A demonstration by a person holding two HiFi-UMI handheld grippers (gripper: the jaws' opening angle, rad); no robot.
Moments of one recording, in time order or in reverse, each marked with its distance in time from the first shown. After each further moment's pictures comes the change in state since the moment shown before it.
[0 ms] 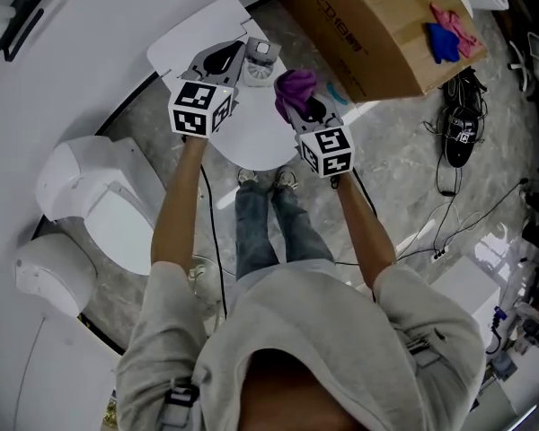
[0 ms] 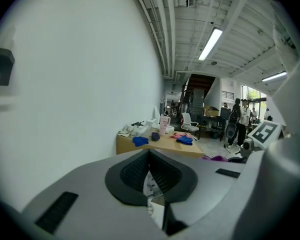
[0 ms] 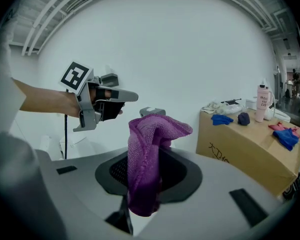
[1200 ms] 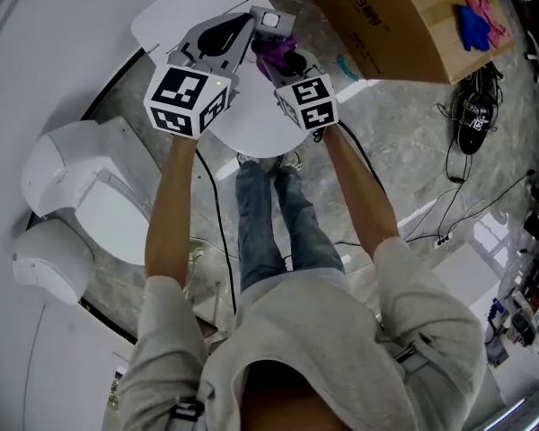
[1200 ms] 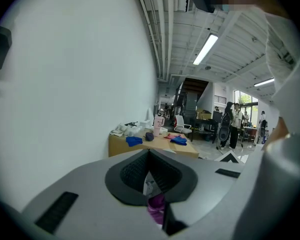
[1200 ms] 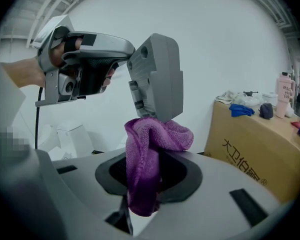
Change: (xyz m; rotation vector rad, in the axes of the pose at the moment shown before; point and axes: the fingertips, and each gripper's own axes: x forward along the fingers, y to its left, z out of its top) left arm 0.011 -0.006 -0.012 -0.006 -0.040 -0.092; right arm 0.120 -0.001 -0.041 -0.072 0.061 0.068
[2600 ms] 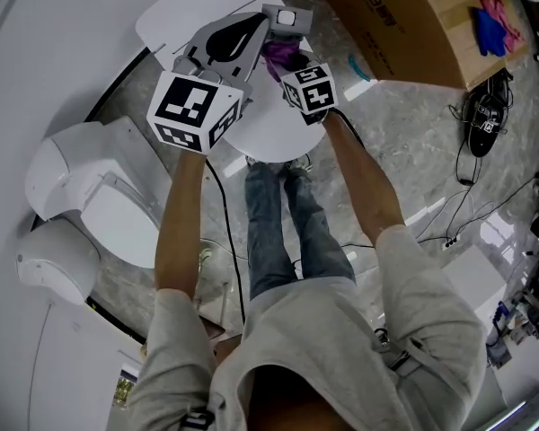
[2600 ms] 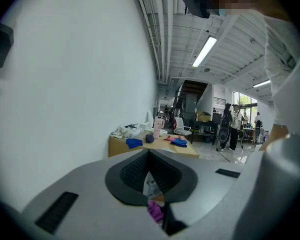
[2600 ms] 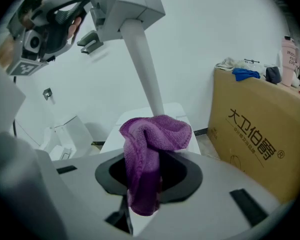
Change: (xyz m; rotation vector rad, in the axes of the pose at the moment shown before) left arm -0.001 0.001 0.001 0.004 -0.032 -0.007; right arm 0.067 -0.015 -0.084 0.126 0.195 0.025
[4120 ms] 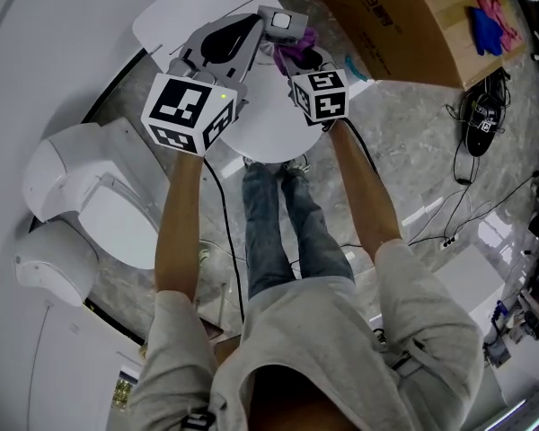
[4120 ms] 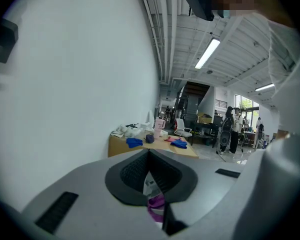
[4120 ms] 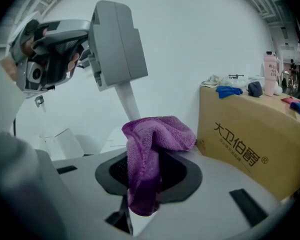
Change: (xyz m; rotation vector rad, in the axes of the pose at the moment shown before) left arm -0.001 0.001 0.000 -0.035 0.000 0.008; right arm -0.046 -0.019 0.041 0.035 -0.154 -0.109
